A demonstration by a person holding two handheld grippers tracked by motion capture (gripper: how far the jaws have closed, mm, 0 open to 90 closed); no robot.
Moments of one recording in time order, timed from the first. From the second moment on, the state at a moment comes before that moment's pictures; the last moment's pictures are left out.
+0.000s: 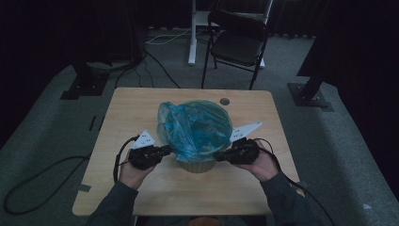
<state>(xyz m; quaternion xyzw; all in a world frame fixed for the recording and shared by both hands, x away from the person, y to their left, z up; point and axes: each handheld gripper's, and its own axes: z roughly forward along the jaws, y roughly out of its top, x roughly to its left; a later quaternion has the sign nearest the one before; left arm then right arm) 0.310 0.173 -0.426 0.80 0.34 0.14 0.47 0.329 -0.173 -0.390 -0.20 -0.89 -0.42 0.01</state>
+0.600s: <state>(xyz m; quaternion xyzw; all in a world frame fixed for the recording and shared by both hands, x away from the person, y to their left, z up) 0.312 0.179 -0.362 0.76 0.31 0.15 0.54 0.332 -0.174 -0.389 -0.20 -0.88 -0.42 0.01</state>
